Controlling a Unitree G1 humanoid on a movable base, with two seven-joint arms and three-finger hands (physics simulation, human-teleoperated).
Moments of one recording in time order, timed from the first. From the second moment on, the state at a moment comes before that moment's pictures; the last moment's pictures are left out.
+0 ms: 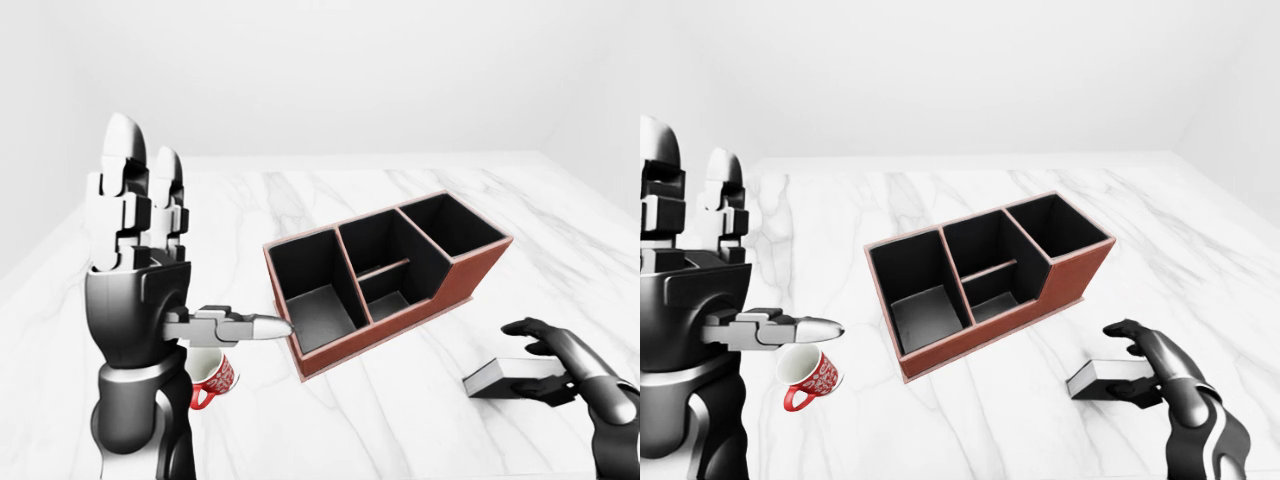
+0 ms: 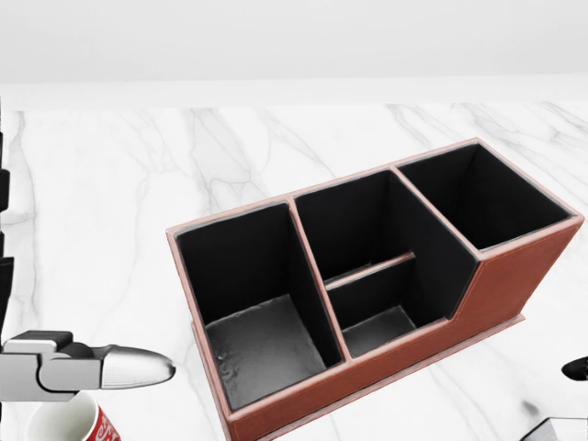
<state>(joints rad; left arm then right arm) 0.00 0.04 0.11 -0.85 -0.03 0.09 -0.11 0.12 -0.36 -0.57 0.07 -0.74 0.03 0.51</state>
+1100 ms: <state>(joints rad) -0.01 0.04 0.11 -0.86 -0.04 0.09 -0.11 0.09 -0.29 -0.55 -0.26 -0.78 0.09 0.69</state>
